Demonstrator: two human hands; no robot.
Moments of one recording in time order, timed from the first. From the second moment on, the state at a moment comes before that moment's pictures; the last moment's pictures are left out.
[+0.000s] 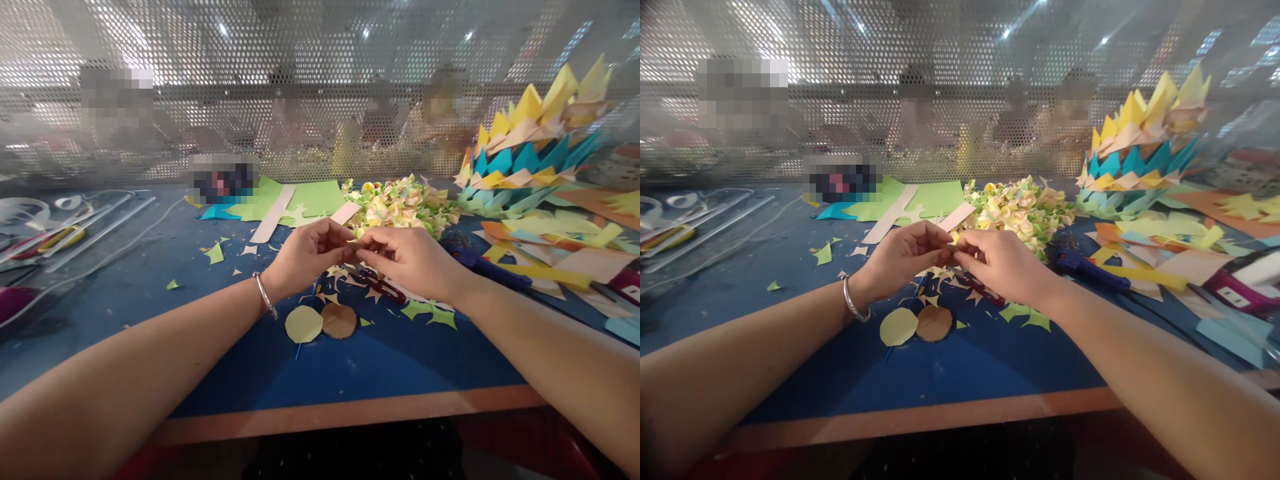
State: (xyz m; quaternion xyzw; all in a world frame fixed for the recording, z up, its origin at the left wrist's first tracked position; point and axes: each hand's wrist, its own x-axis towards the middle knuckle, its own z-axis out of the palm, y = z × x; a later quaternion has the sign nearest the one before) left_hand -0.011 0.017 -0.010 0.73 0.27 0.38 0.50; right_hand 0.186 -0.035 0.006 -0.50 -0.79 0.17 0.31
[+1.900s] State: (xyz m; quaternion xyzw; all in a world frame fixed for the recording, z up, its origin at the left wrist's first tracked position) left_hand -0.044 0.062 -0.008 0.89 0.43 0.17 0.02; right_hand 0.230 -0.023 0.039 -0.63 -0.75 0.22 0.03
